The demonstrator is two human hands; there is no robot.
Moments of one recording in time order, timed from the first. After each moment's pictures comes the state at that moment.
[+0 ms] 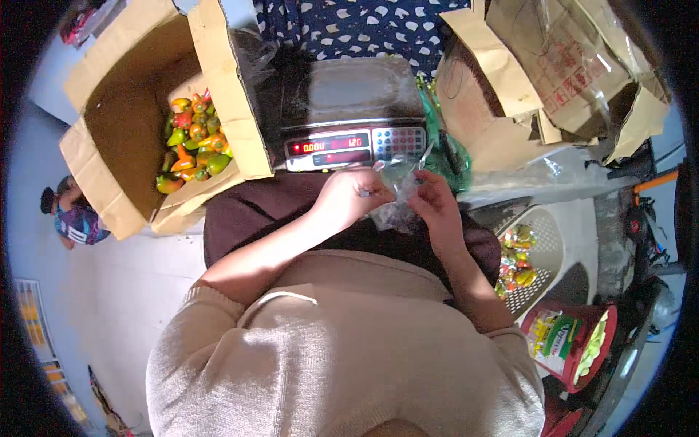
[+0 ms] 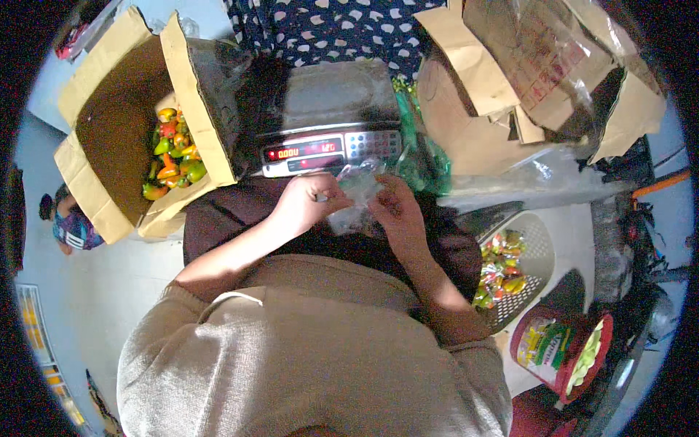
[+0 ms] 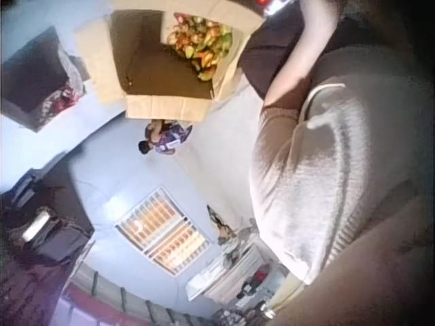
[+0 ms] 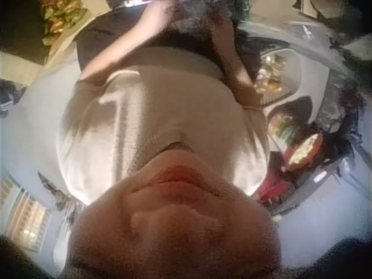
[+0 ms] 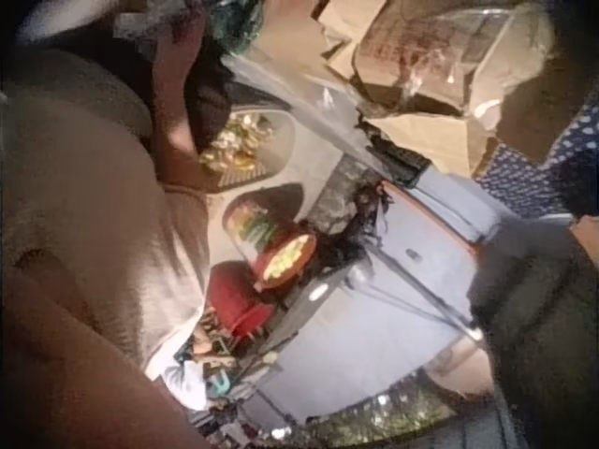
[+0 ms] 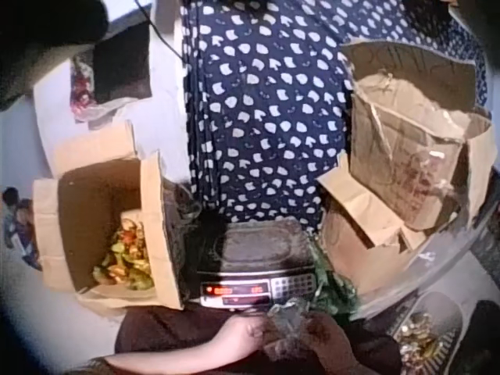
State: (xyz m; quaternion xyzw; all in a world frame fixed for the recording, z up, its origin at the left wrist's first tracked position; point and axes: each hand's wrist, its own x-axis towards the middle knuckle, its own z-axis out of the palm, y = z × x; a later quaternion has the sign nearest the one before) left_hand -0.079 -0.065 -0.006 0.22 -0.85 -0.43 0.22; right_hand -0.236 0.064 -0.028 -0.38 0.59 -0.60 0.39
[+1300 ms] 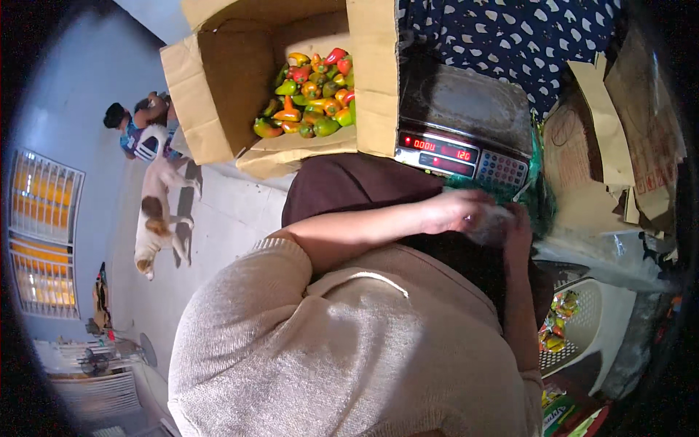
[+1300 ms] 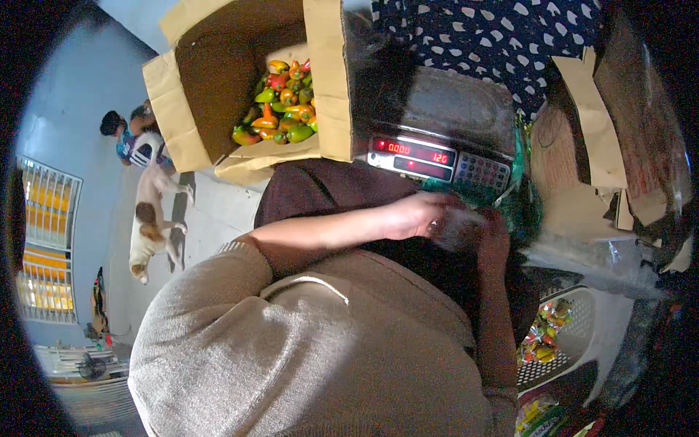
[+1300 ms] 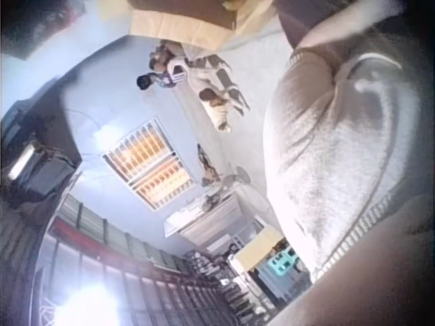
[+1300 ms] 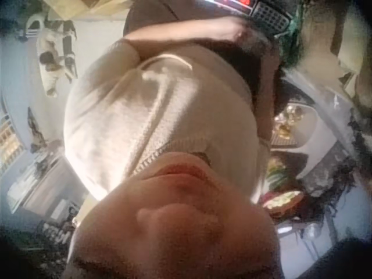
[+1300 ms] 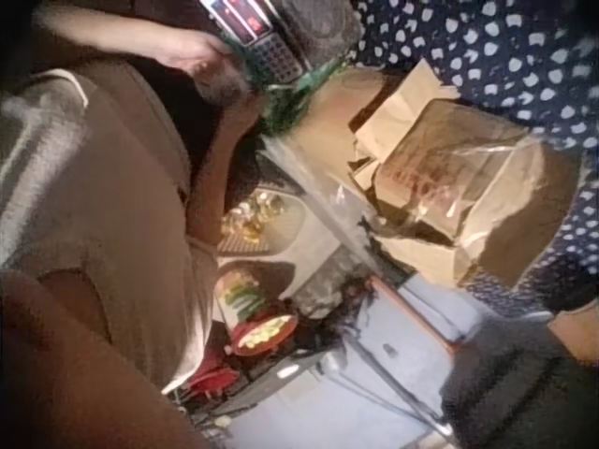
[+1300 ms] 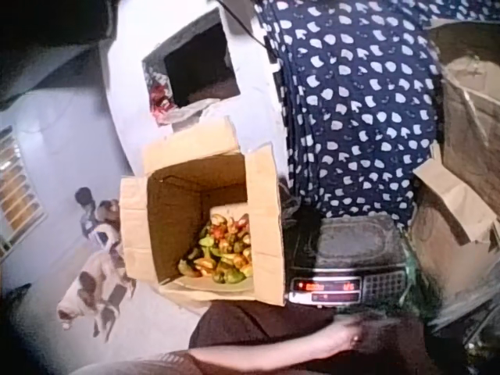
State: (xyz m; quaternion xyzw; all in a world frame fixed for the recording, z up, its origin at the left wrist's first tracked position) left_hand -0.086 -0.070 -0.068 0.20 -0.38 -0.90 0.11; right_hand -0.272 0.041 -0.099 -0.44 0.69 -0.45 0.36
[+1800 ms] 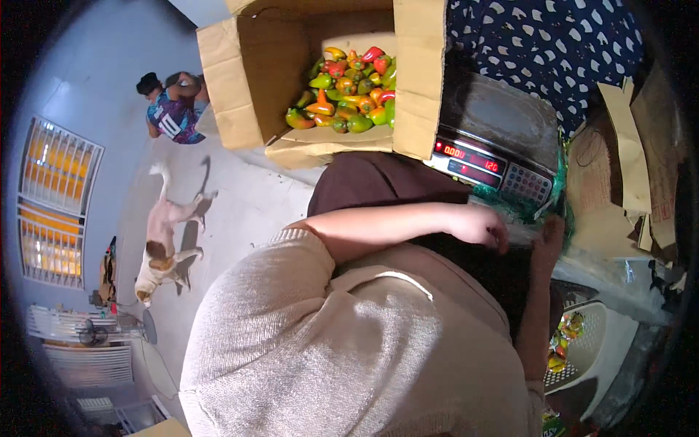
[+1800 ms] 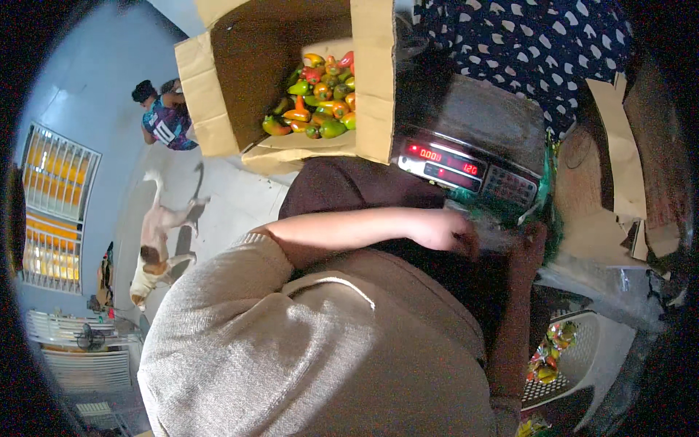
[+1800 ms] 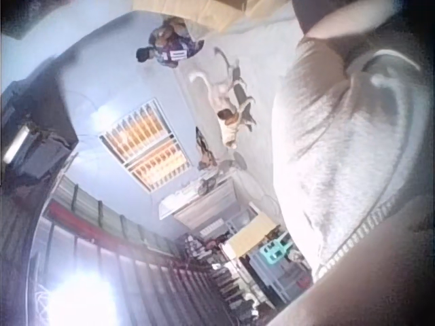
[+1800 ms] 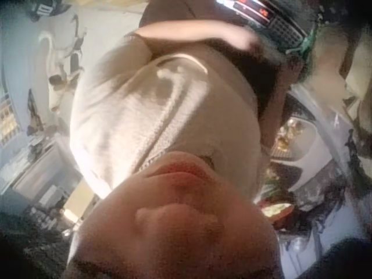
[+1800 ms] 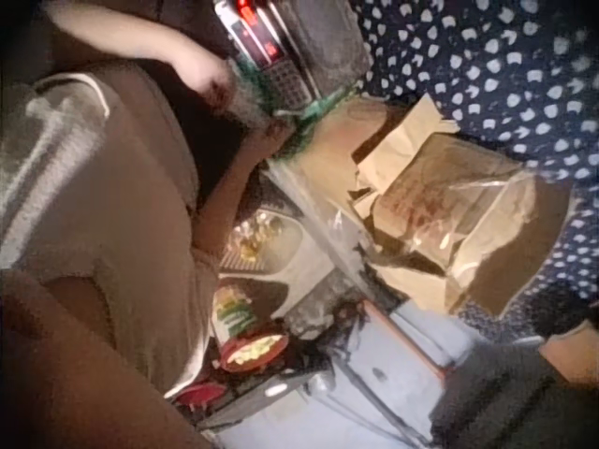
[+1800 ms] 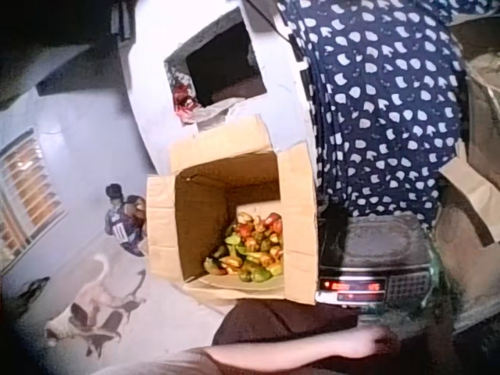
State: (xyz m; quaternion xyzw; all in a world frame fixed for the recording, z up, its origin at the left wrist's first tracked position) left_hand -0.071 -0.084 -0.040 0.04 -0.85 -0.52 0.01; right_hand -0.278 0.033 -0.090 -0.45 0.72 -0.49 0.20
